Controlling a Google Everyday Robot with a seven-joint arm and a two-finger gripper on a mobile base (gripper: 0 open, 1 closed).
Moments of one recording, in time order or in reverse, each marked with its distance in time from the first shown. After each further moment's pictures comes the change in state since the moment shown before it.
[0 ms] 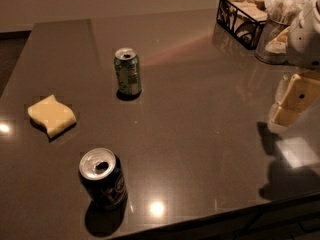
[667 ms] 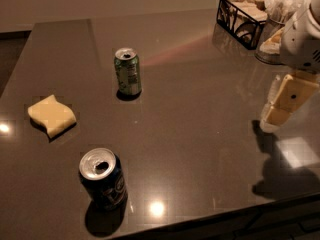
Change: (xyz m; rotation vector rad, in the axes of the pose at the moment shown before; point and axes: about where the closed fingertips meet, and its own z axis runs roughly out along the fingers) arm -0.009 -0.001 0.007 0.002 -0.031 0.002
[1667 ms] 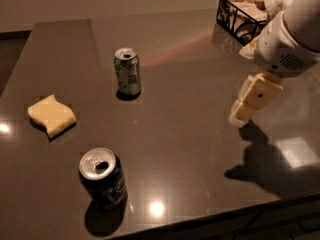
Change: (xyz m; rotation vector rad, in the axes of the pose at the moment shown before) arm -0.037 -0.010 0.034 -0.024 -0.143 0.080
